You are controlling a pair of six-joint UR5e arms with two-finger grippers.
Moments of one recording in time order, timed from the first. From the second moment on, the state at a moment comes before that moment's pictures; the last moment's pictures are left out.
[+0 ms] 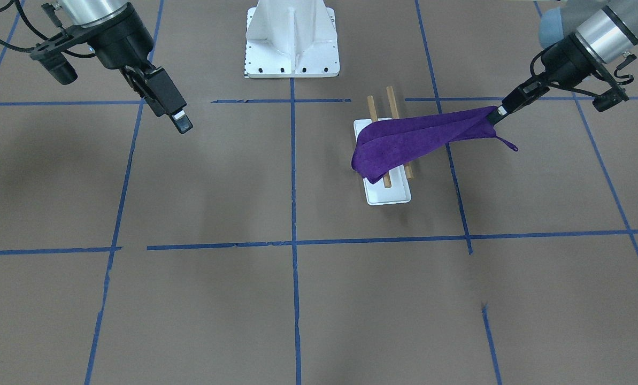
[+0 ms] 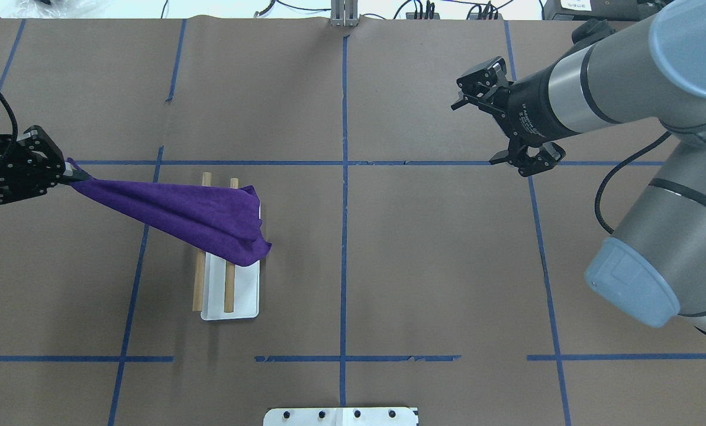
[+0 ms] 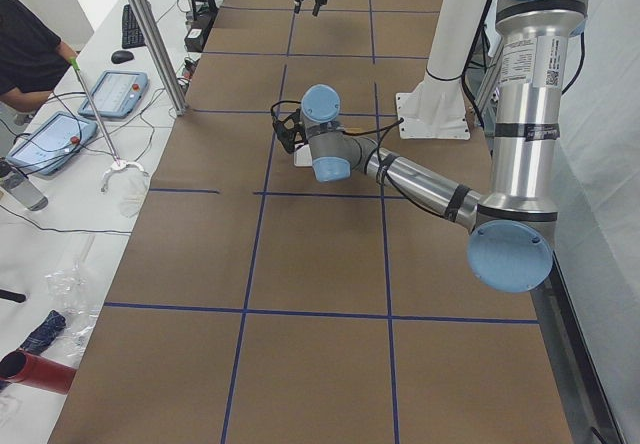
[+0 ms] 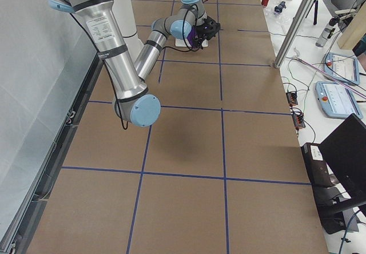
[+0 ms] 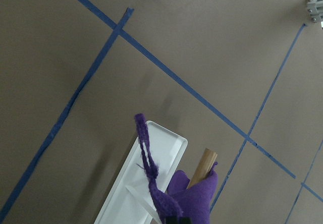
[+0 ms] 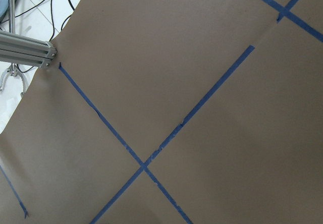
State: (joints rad) left arm -1.04 -1.58 -1.90 -2.49 -2.41 -1.81; right arm 0.79 -1.13 2.15 -1.53 1.94 1.98
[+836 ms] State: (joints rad) left arm -1.07 -1.58 -1.80 -2.50 -2.41 -1.59; right arm 0.84 -1.20 2.14 -1.53 1.97 1.77
